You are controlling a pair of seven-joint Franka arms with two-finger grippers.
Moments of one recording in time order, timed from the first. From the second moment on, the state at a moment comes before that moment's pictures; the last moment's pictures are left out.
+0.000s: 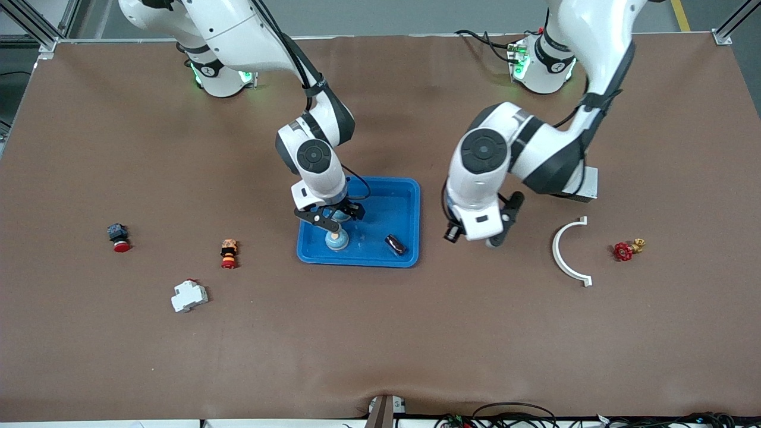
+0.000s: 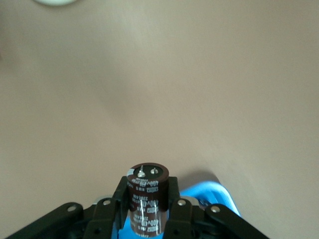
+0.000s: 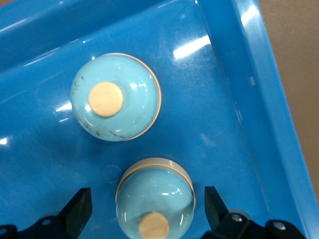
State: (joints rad) left arm -0.23 0.47 -0.38 -1.61 0.26 2.01 -1.68; right arm 0.77 0.60 -0.08 -1.89 0.14 2.49 1.01
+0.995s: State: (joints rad) left arm 0.13 0.33 -0.38 -2.13 0.26 2.33 -1.29; right arm 0.77 0.60 -0.08 -1.88 0.14 2.49 1.02
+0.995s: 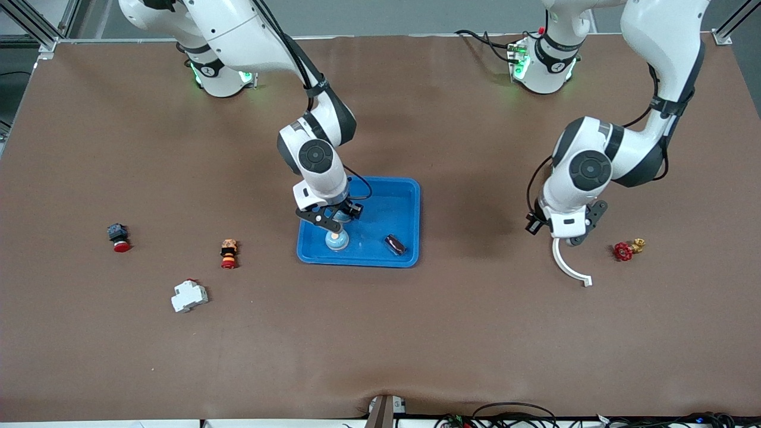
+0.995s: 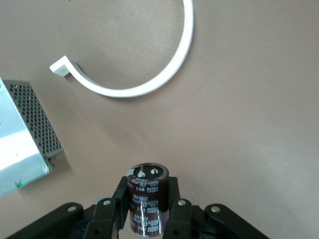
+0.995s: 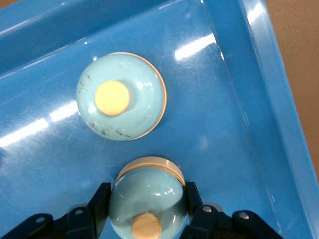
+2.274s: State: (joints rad) left arm 0.15 0.40 -0.50 -1.97 0.26 2.27 -1.33; right arm 0.41 0.14 -0.12 -2.12 0.14 2.21 0.32
